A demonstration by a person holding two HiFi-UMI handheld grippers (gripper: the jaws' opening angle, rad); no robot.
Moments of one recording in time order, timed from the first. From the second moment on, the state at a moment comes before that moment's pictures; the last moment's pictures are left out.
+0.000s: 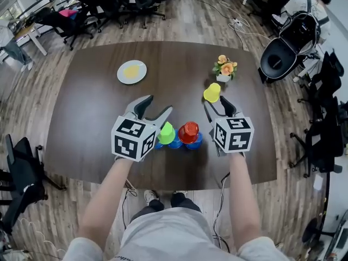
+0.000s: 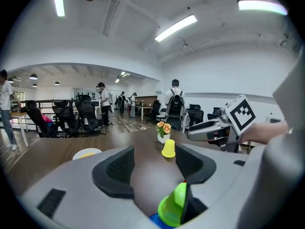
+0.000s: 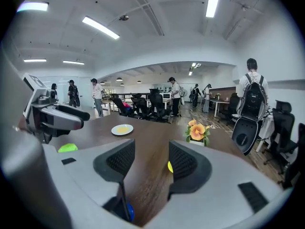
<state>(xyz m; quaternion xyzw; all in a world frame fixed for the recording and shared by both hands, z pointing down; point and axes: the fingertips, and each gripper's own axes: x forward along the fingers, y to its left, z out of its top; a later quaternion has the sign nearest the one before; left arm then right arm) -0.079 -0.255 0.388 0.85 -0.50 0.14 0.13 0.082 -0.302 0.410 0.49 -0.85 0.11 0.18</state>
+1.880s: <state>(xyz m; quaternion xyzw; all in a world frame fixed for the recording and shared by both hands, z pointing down) -0.105 -0.257 0.410 0.82 -0.52 0.15 0.16 0.047 -0.327 0.398 0.43 -0.87 0.09 0.22</state>
